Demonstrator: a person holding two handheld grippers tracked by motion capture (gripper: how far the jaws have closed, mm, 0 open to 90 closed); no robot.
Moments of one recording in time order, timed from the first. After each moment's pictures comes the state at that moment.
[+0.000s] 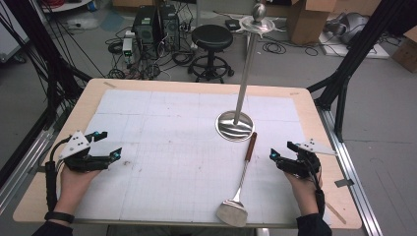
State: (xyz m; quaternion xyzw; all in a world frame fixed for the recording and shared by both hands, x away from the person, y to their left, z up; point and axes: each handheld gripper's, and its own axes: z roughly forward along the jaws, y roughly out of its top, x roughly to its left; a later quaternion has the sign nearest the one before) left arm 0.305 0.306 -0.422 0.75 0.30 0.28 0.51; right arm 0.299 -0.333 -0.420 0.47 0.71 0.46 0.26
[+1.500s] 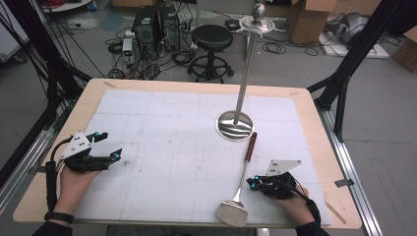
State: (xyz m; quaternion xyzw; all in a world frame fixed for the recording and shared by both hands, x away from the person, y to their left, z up) left arm 0.305 0.306 -0.424 0.76 0.30 0.28 0.50; right arm 0.266 -0.275 -0.443 0.24 0.88 0.42 0.07
